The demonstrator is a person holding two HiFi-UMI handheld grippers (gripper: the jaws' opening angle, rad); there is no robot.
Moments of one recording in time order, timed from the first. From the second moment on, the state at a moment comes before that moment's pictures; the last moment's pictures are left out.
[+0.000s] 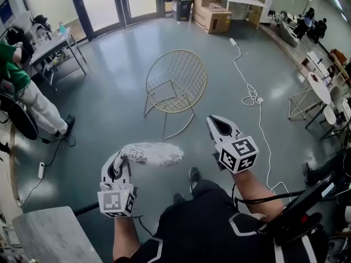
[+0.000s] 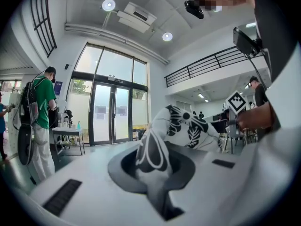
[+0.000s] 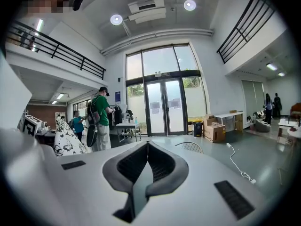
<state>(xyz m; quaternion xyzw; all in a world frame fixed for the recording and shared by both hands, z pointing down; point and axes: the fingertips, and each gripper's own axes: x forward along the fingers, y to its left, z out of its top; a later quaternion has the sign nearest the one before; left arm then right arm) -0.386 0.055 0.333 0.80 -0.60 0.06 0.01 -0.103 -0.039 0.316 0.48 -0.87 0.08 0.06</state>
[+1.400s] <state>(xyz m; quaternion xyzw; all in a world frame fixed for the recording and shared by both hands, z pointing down) -0.324 -0.264 0.364 0.80 -0.58 0.16 0.00 -0.012 -0.354 0.338 0.48 -0.87 0.11 0.03</state>
